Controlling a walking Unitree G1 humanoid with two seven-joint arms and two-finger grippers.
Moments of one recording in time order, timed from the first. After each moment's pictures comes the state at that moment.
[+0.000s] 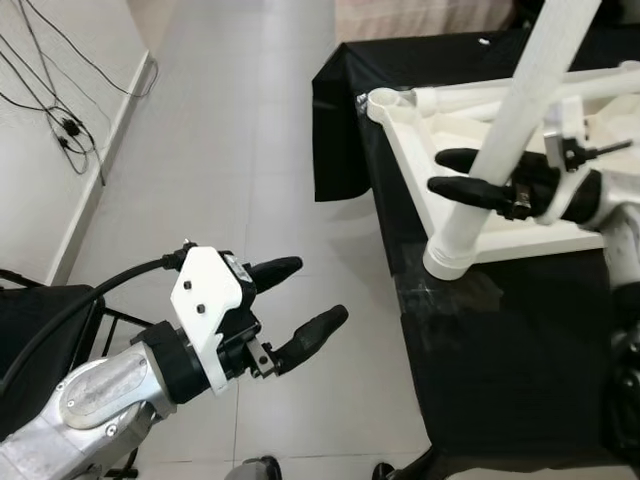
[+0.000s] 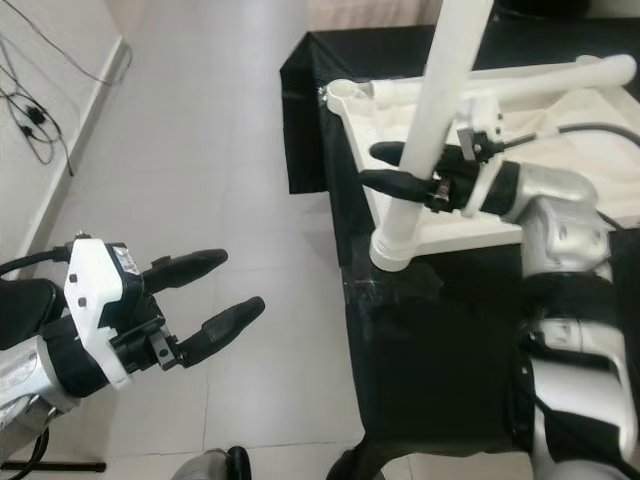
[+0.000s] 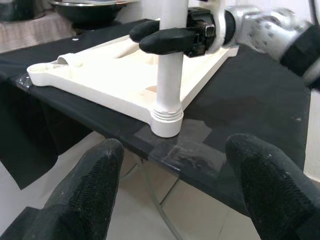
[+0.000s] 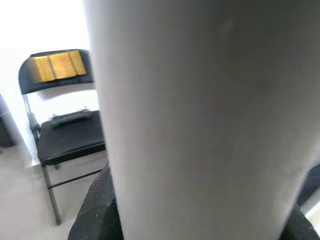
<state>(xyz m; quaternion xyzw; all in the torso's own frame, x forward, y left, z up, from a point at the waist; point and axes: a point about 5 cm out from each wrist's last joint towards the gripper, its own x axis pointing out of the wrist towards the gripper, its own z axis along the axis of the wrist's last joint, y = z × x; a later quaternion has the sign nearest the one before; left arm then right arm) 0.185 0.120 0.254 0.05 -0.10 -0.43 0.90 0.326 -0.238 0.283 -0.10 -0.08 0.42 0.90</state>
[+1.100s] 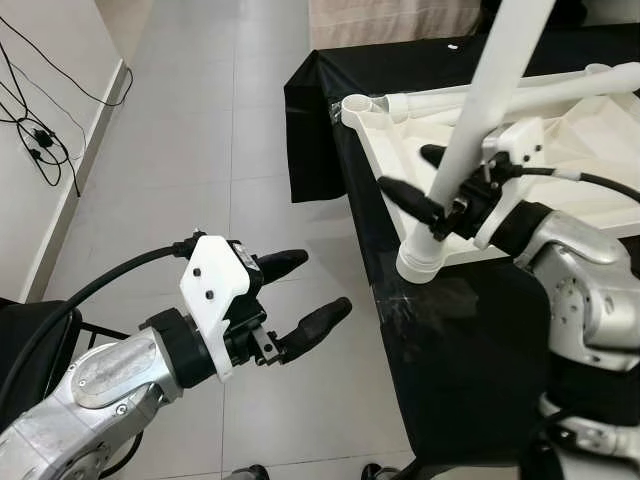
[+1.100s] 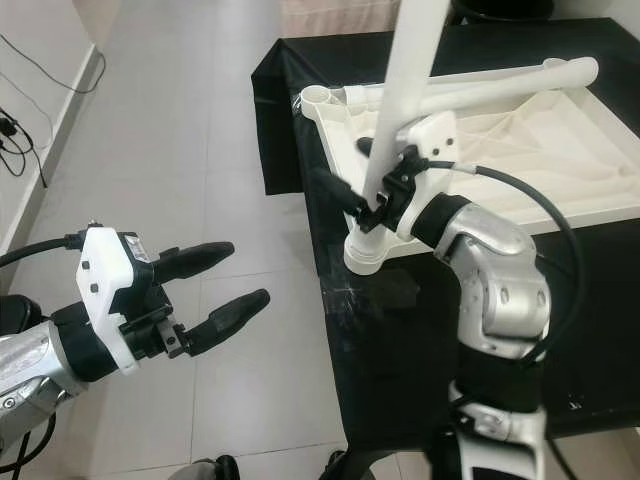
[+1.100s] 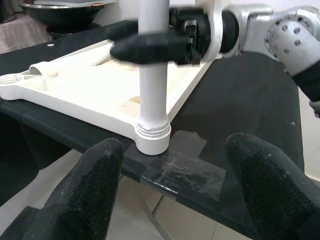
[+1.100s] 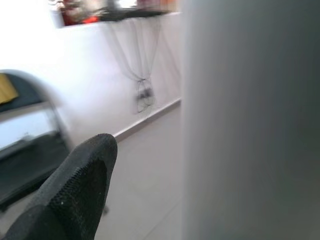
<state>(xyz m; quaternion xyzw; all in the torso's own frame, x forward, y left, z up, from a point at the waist) 0.195 0.116 0.255 0.05 -0.11 -0.44 0.89 0.312 -0.185 0.295 -0.08 -0.11 0.43 0.89</state>
